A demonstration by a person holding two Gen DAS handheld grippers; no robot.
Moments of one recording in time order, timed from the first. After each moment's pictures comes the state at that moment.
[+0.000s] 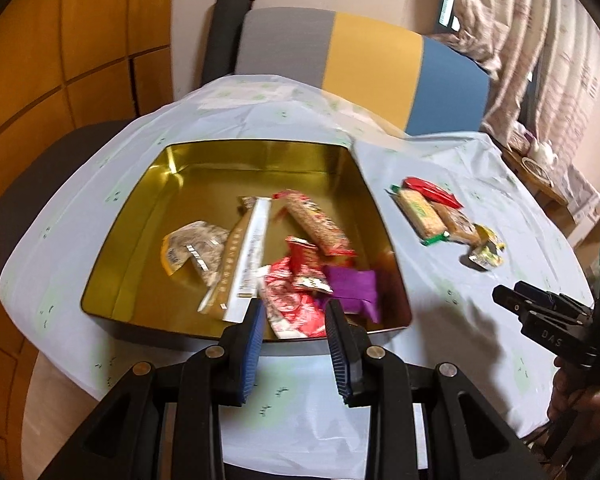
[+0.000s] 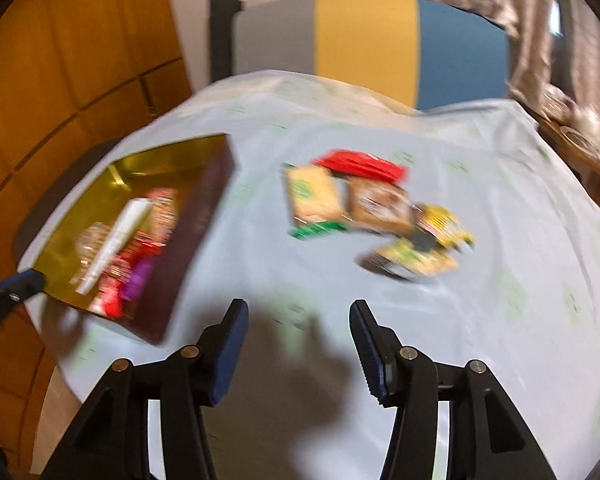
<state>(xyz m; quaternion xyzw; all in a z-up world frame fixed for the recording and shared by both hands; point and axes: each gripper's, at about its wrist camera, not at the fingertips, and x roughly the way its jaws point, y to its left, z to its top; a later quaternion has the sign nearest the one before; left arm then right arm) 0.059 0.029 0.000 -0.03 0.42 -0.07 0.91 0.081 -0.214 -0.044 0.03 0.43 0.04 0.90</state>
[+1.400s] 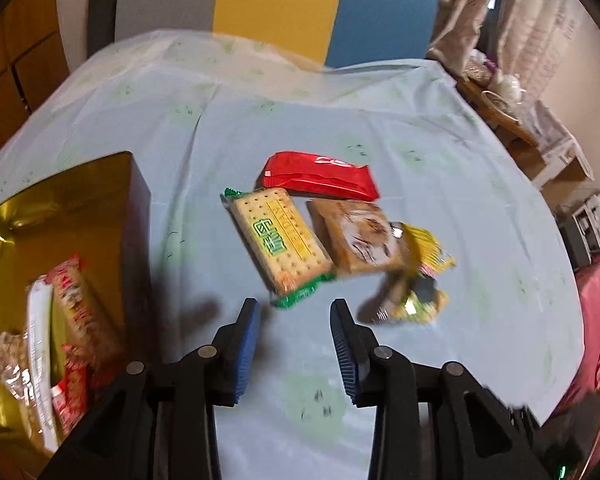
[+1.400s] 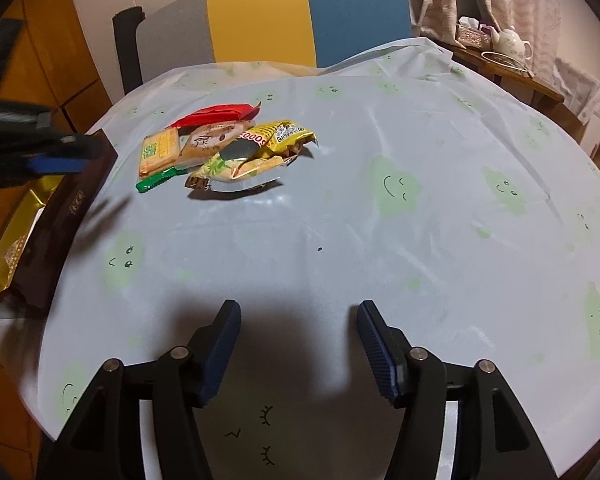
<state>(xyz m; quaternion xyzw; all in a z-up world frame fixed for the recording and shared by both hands) 0.214 -0.162 -0.030 0.01 0.53 -0.16 0.83 0.041 -0.322 -0.103 0.10 0.45 -0.06 0.89</state>
